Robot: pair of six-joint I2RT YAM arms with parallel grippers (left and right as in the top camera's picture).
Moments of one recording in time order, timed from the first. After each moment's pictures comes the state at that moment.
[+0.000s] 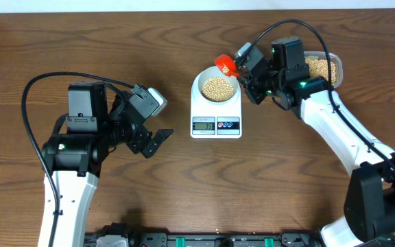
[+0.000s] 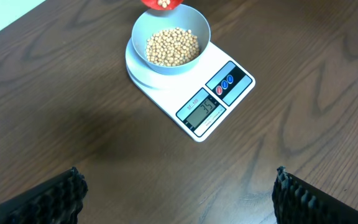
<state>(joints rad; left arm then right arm) -0.04 1.12 1.10 -0.91 0.54 0.65 0.31 1.73 1.24 -0.33 -0.40 -0.38</state>
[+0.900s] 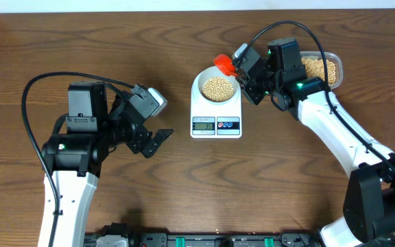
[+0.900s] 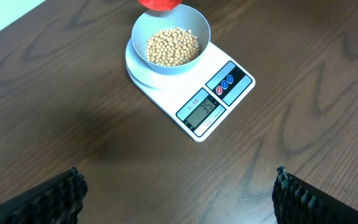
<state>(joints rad) -0.04 1.12 1.10 -0.91 0.54 0.65 0.33 1.73 1.24 -0.32 -0.35 -0.41</state>
